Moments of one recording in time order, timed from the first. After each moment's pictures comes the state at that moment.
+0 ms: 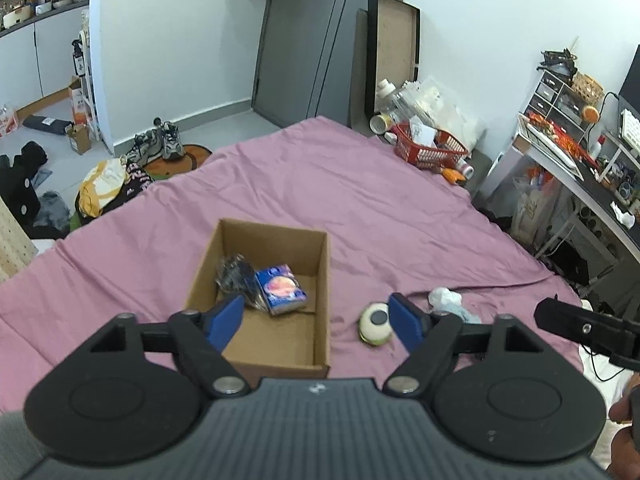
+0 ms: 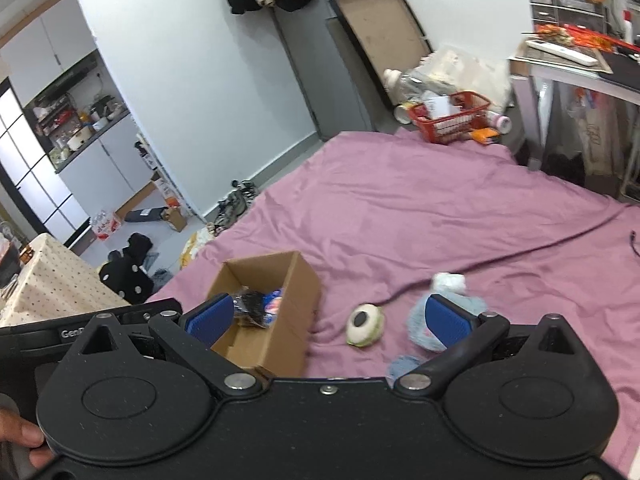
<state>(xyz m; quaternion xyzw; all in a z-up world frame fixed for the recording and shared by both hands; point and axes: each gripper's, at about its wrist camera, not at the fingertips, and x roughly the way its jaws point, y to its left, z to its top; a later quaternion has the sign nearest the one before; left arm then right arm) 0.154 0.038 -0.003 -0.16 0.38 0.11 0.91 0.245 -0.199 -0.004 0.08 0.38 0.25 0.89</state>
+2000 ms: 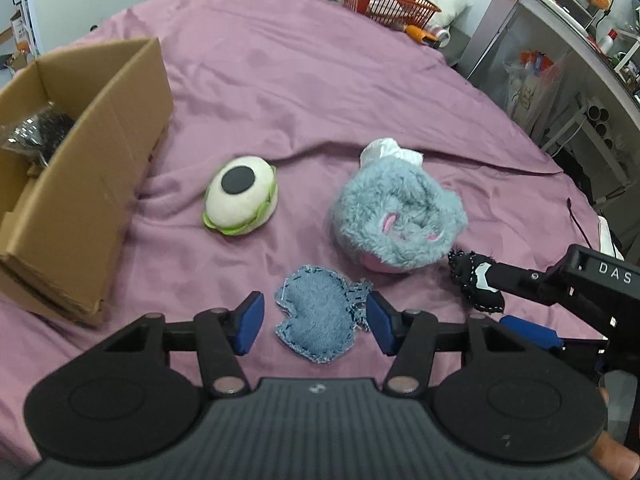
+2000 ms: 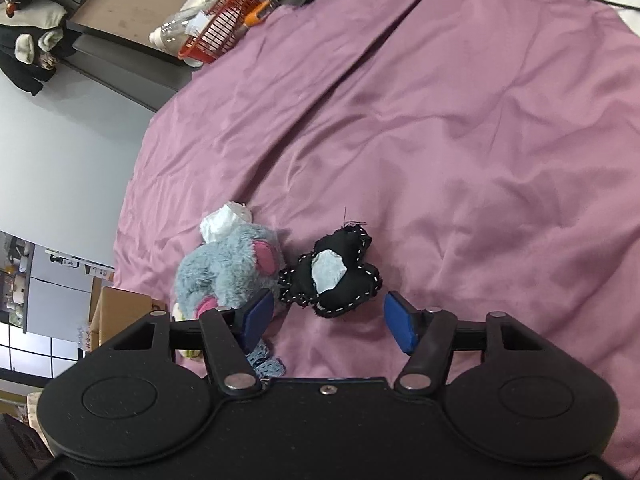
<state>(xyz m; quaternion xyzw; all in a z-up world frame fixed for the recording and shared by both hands) 0.260 -0.097 -0.185 -0.17 0.50 0.05 0.85 0.341 -0.335 -0.217 0.31 0.52 0.09 0.79</state>
